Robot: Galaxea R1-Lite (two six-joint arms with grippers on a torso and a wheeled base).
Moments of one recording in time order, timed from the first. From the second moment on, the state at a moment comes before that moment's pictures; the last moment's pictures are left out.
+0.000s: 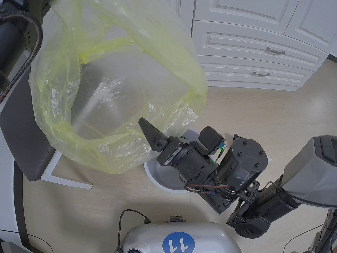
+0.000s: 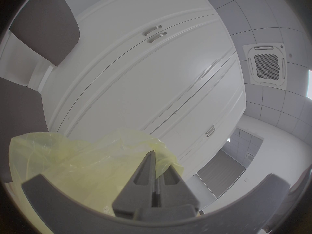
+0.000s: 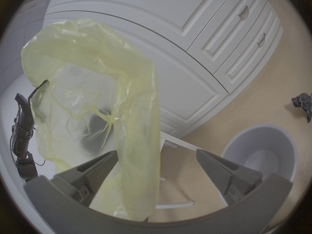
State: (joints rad) left arm -0.95 1.27 -0.91 -1.03 0.35 -0.30; right arm 0.94 2.09 -0.83 -1.55 -0.25 0.62
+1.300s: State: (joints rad) left arm -0.71 1.27 -0.85 -0.35 0.12 -0.26; right arm 0.63 1.64 -0.80 -0.76 -0.18 0.44
